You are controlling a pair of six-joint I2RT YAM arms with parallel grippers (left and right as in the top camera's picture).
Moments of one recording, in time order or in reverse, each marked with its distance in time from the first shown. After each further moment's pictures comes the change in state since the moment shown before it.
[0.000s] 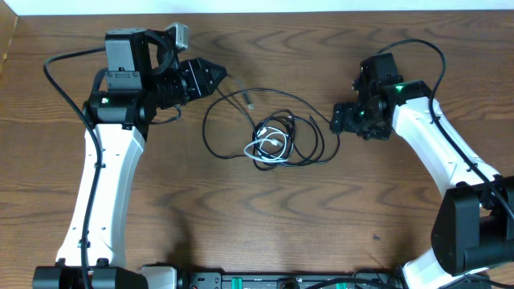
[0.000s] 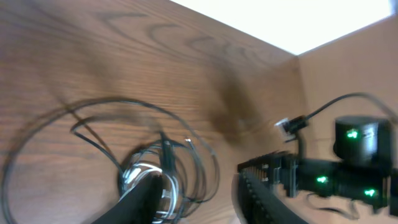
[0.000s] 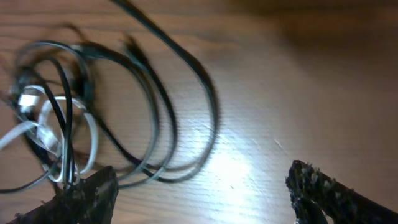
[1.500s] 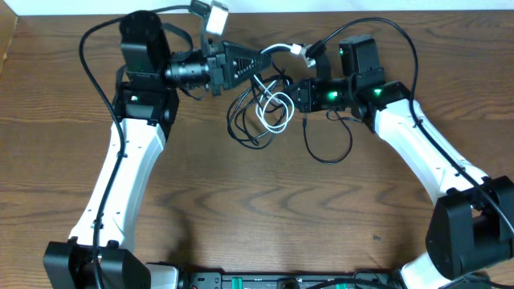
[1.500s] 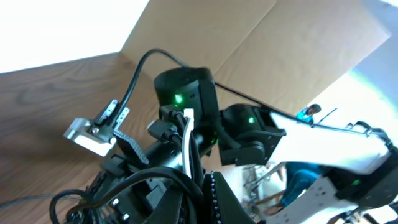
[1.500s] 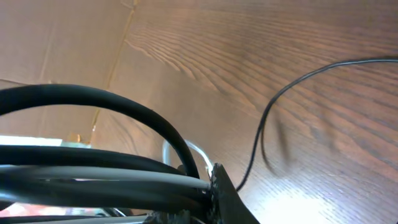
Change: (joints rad) left arm -0.090 0.042 -0.065 0.789 0.645 -0.198; right arm 0.109 0.005 0.027 0.452 -0.578 0.048
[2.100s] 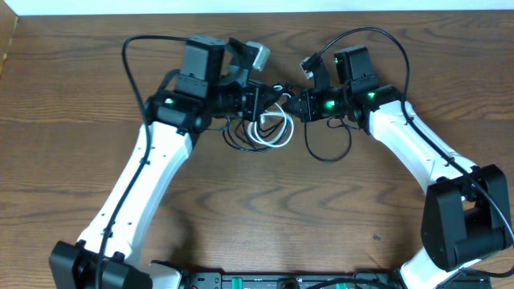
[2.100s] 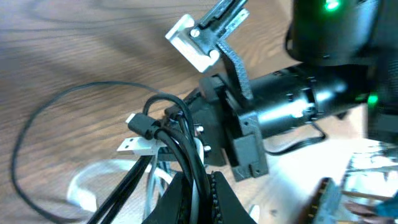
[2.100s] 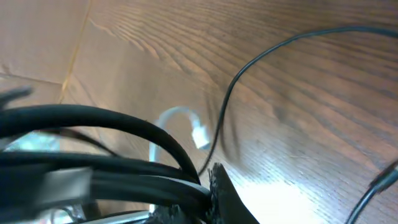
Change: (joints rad) left arm -0.198 -0.001 0.053 -0.743 -0.640 0.435; right arm 0.002 0.046 -0.046 0.002 0.058 -0.092
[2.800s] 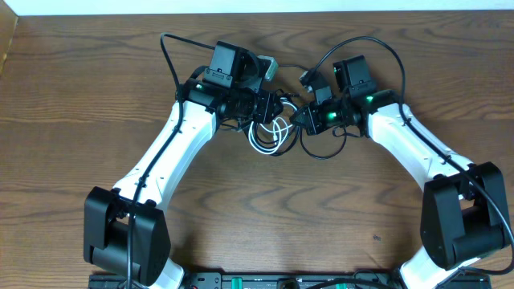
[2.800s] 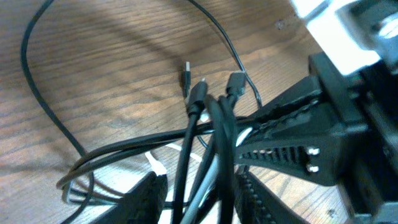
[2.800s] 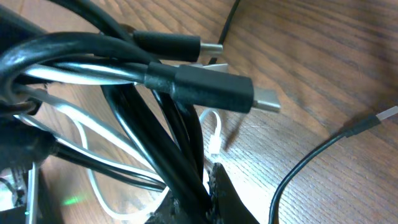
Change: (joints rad) left arm -0.060 0.209 0.019 -0.049 -0.208 0.026; right arm -0.002 0.003 -0.038 -0.087 0.068 -0.243
